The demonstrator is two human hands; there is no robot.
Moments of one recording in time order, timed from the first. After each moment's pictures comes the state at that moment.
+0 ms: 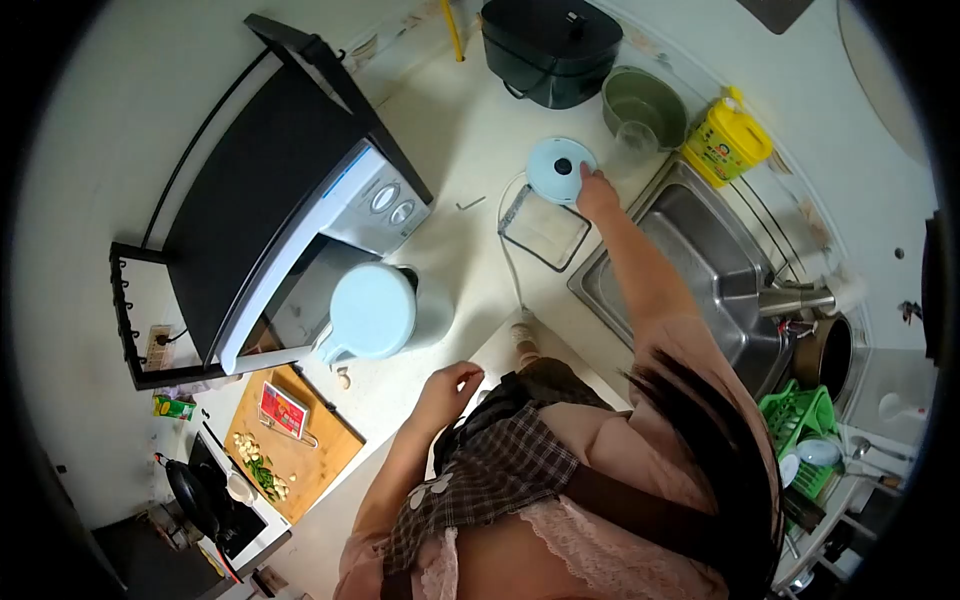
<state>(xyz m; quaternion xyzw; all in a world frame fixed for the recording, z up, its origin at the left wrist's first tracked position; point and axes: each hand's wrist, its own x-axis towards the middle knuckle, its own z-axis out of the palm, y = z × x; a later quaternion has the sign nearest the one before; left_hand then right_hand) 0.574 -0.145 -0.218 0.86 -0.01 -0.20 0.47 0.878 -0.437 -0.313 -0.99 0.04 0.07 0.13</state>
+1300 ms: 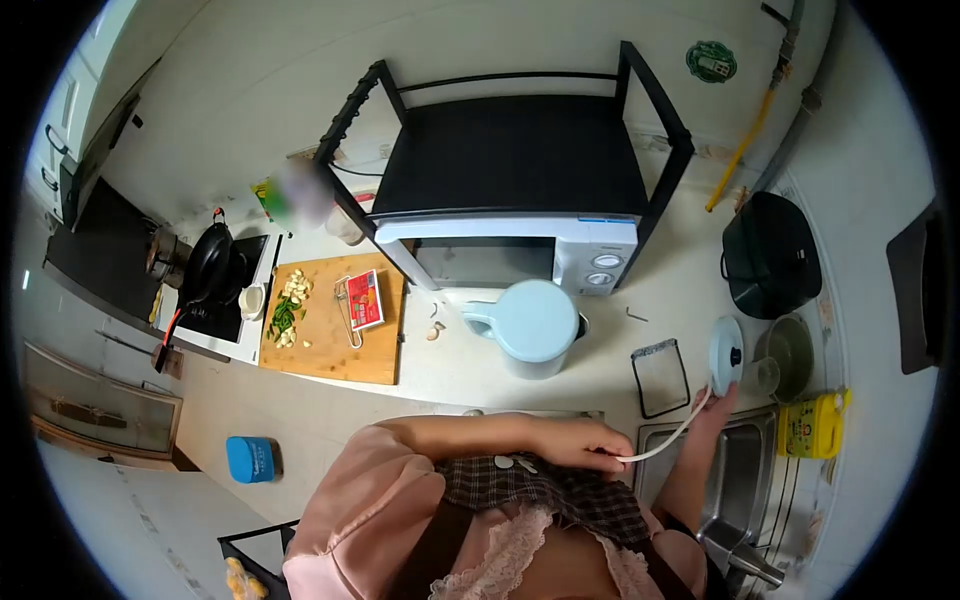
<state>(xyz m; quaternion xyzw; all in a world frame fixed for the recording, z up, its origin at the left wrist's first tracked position) 0.630 -0.201 -0.116 0.66 -0.27 -0.22 0.66 0.826 -0.424 -0.242 -0.39 0.32 0.06 0.86</state>
